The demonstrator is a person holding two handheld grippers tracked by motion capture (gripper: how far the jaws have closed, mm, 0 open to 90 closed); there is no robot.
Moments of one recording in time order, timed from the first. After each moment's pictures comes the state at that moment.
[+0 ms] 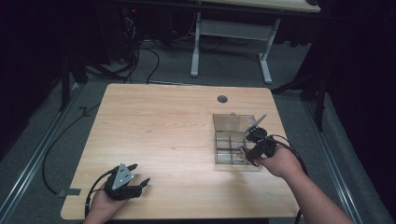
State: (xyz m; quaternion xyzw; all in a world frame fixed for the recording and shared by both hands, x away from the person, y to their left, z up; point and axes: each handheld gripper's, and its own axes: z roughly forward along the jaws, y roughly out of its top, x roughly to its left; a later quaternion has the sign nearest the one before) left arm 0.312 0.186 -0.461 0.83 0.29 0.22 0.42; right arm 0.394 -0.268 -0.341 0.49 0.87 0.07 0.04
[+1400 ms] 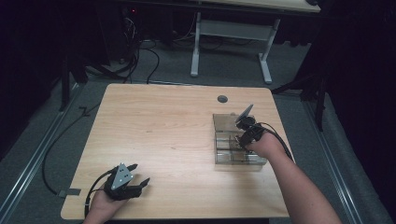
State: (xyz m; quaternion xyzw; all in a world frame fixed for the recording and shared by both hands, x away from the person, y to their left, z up) left arm 0.312 0.187 -0.460 0.83 0.29 0.22 0.42; right arm 0.469 -0.262 -0.384 0.51 0.86 0.03 0.04
